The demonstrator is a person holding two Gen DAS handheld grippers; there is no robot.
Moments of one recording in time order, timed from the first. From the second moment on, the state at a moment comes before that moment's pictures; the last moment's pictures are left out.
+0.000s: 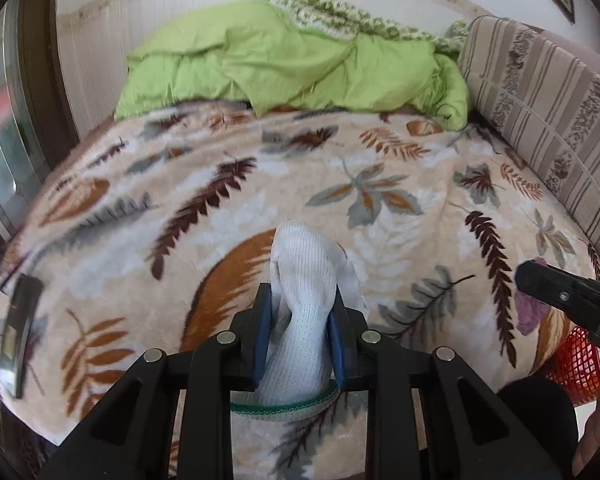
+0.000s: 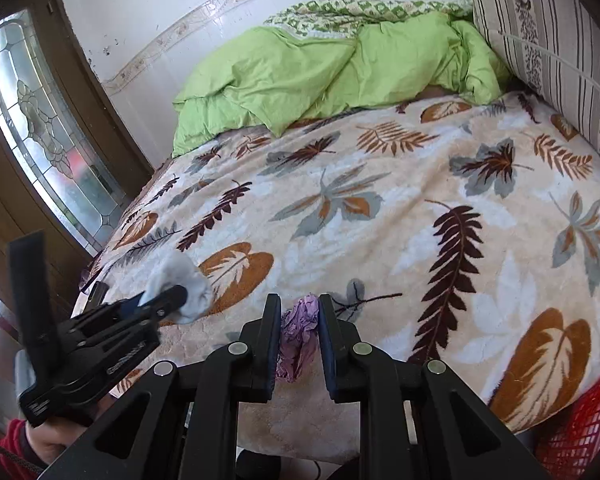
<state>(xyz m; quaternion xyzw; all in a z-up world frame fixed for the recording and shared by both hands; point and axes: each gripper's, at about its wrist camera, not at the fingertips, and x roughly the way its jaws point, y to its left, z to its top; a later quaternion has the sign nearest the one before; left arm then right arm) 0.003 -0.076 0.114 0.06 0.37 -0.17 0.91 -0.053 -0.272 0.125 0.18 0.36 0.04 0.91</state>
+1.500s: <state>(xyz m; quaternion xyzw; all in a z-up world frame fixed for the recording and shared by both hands) -0.072 -0.239 0.171 0.10 0.34 -0.41 0.84 -0.189 -0.425 0.170 0.29 0.28 -0.13 0.91</state>
